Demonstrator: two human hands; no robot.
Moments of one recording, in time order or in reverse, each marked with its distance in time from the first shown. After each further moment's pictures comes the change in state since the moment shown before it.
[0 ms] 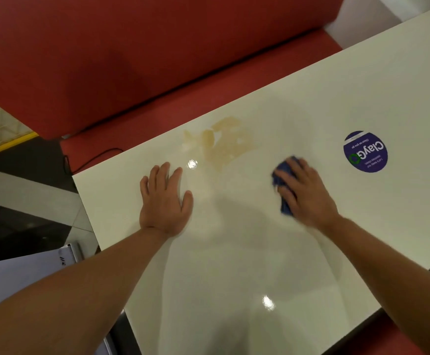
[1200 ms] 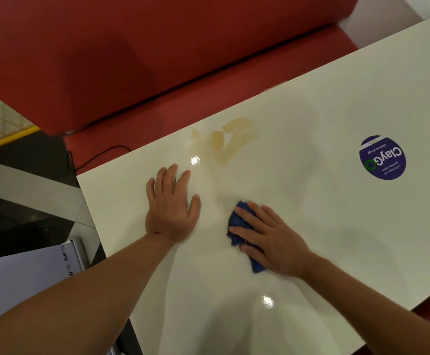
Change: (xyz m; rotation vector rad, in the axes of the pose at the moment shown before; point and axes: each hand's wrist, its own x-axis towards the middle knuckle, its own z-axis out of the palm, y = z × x) left_hand 0.000 -0.003 0.003 -0.018 -0.002 0.004; right_hand -0.032 -0.107 0.024 0.021 -0.163 -0.410
